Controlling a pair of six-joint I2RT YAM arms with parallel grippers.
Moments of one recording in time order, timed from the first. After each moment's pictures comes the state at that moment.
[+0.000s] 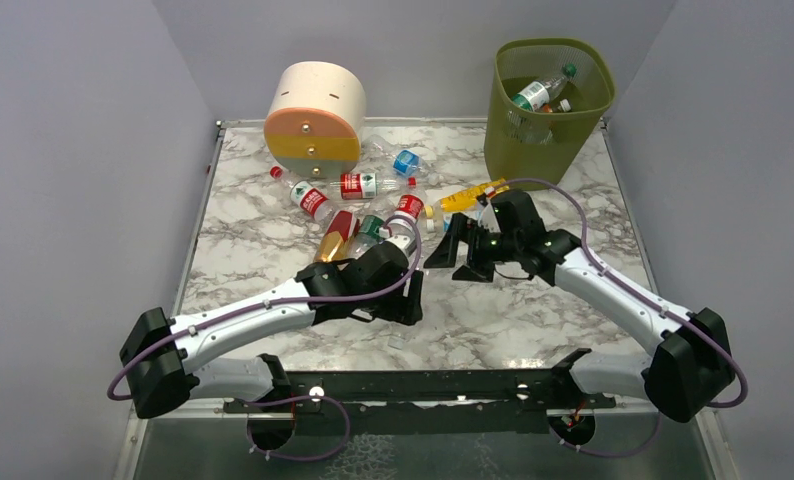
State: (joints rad) left arm -1.04 1.19 0.89 -0.61 -0.04 -0.69; right arm 0.56 1.23 0.86 -0.42 -0.46 0.84
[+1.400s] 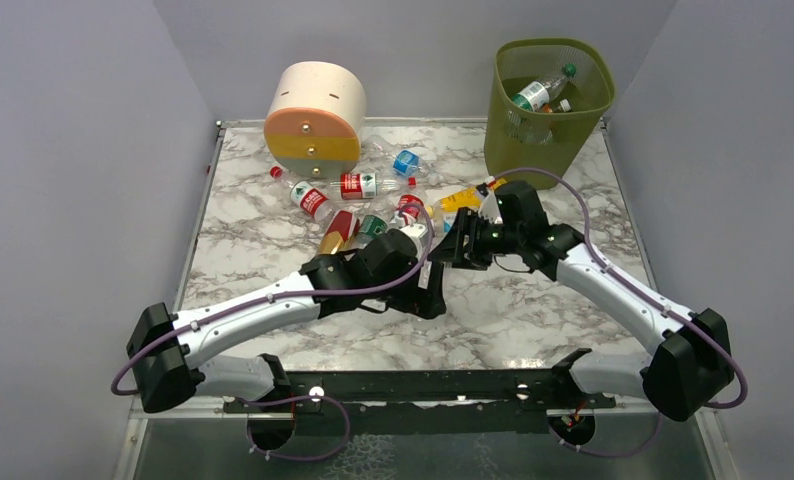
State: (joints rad) left arm -1.05 1.24 0.98 -0.53 0.07 -0.67; right arm 0.55 1.24 0.91 -0.37 -0.50 0.80
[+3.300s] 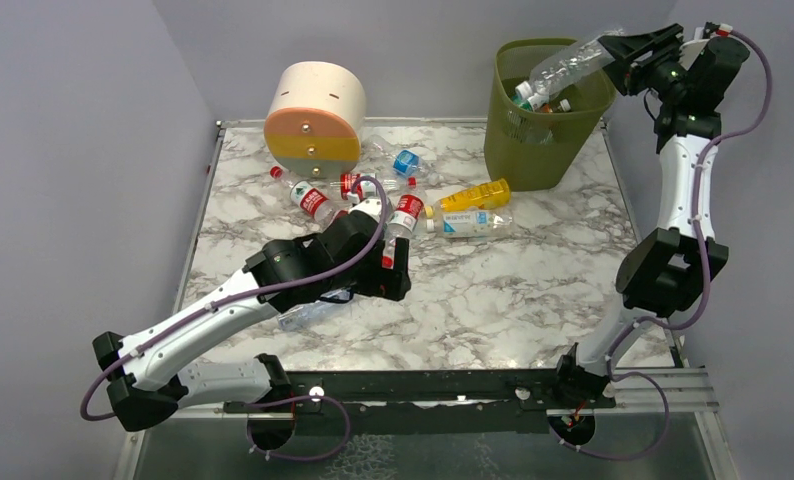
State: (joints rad) left arm -1.01 1.09 1.23 -0.96 -0.17 -0.67; right arm -0.33 1.81 1.89 -0.08 -0.72 1.14
